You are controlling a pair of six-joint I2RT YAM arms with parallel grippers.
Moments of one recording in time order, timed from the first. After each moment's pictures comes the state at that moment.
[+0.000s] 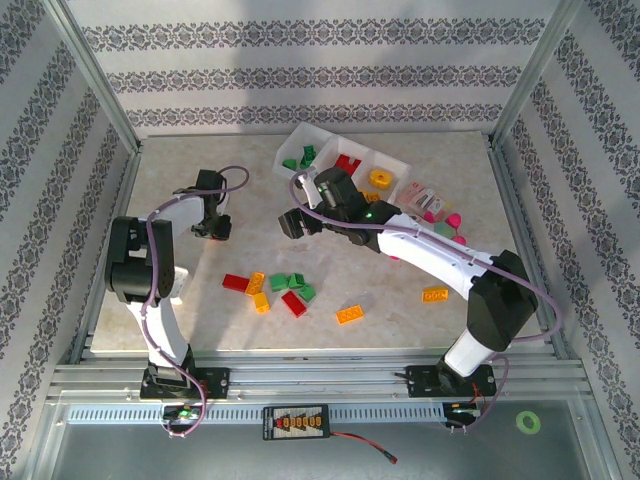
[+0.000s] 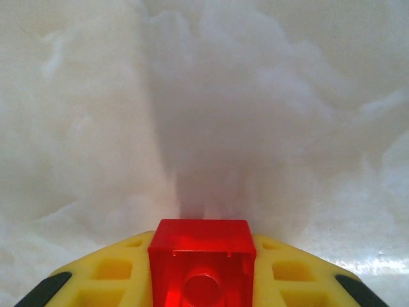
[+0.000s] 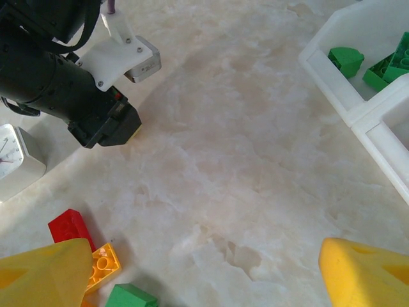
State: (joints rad) left arm -0.06 1.87 1.22 -0.62 -0.10 0.01; right arm 0.75 1.62 1.31 -0.33 -0.07 0.19
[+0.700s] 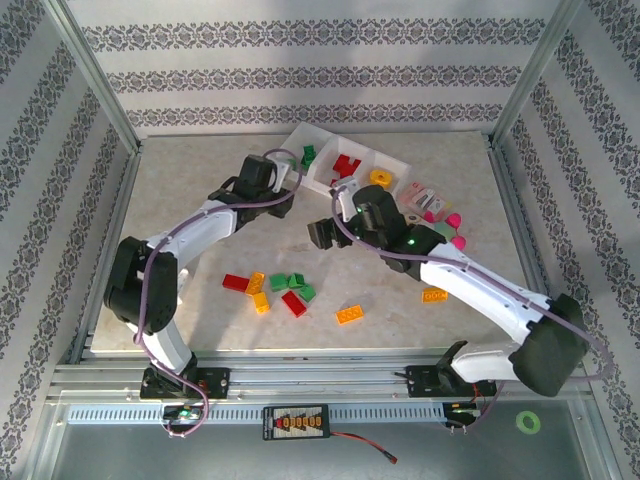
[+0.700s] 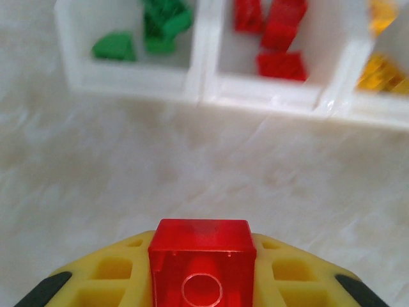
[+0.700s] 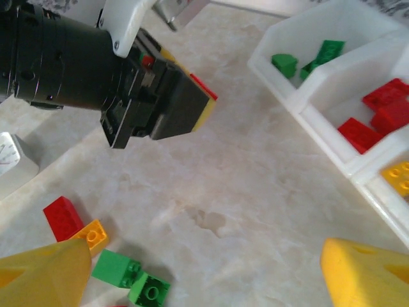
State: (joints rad) left arm -0.41 1.74 1.29 -0.27 0.04 -0.08; right arm 0.71 1.28 1.04 -0.30 0.01 0.22
